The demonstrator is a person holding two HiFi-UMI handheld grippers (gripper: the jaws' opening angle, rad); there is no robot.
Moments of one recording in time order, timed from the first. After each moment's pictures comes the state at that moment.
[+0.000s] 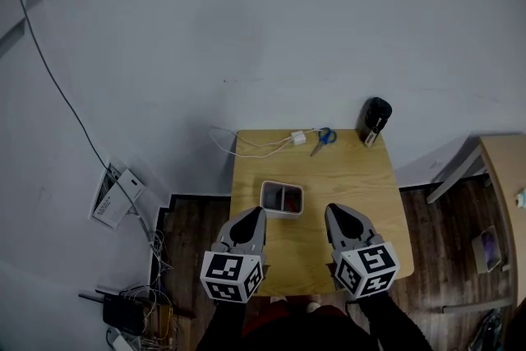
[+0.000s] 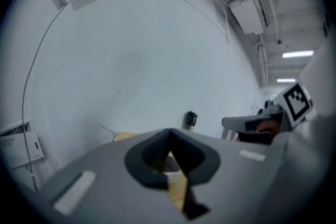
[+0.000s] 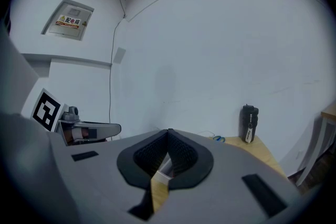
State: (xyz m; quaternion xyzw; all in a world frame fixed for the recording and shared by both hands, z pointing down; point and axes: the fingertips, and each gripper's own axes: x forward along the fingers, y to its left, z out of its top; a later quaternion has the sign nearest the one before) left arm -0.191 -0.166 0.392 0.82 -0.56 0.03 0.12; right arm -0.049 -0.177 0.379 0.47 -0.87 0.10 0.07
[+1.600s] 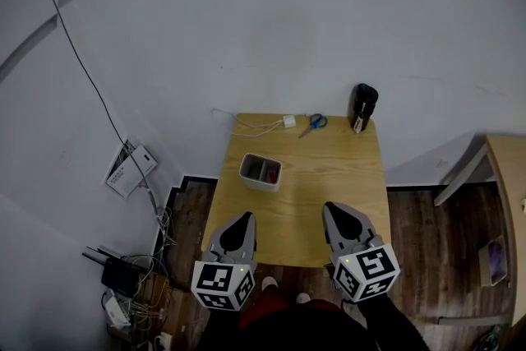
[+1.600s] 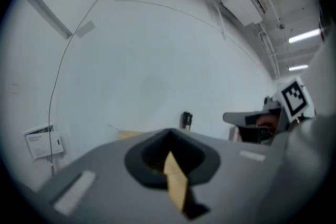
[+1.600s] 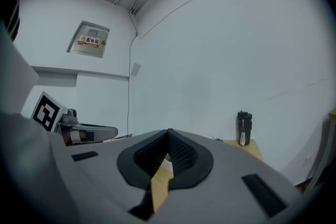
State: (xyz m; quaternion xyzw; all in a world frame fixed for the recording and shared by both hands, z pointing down) left arm -0.095 -0.056 0.374 0.77 -0.63 0.04 0.08; right arm 0.054 -0.097 0.359 0.40 -0.91 0.07 0.03
